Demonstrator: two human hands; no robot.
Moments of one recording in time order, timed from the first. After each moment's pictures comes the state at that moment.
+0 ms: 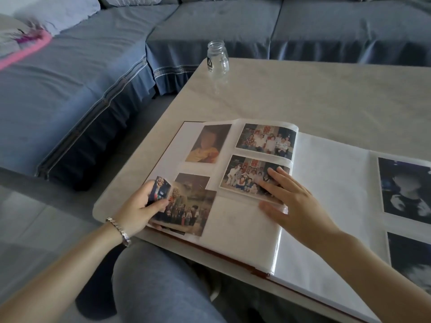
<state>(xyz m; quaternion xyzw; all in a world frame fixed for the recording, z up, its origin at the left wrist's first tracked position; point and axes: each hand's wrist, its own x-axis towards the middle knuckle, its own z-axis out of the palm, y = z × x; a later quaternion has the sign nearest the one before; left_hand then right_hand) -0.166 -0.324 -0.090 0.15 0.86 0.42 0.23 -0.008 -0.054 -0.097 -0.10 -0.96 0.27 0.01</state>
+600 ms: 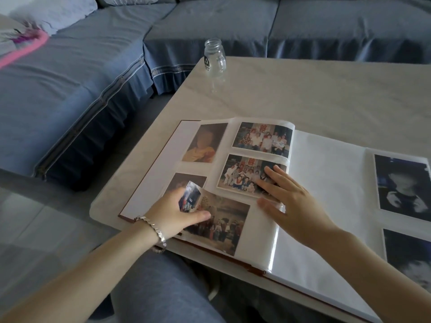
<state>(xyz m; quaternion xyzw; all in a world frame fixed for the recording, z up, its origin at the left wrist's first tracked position) -0.125 -0.268 -0.064 0.20 0.90 0.27 0.28 -0.007 -0.051 -0.099 -0.10 -0.95 0.28 0.00</state>
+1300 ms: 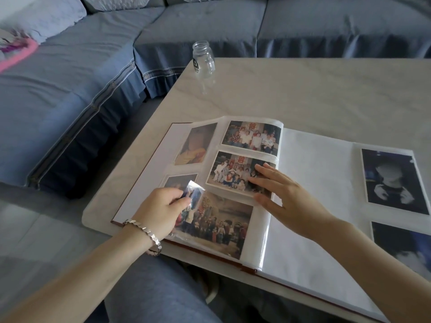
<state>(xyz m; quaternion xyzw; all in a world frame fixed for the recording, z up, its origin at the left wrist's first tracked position) -0.117 -0.257 -0.054 0.18 0.91 0.32 0.19 -0.004 -0.038 -0.090 -0.09 -0.94 0.33 -0.02</state>
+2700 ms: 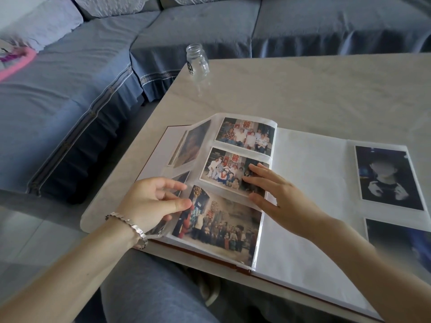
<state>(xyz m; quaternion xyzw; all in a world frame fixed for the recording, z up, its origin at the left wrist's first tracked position) -0.115 -0.248 -0.020 0.11 0.89 0.38 0.23 -0.003 -0.034 -0.095 -0.09 -0.93 0.36 -0.03</state>
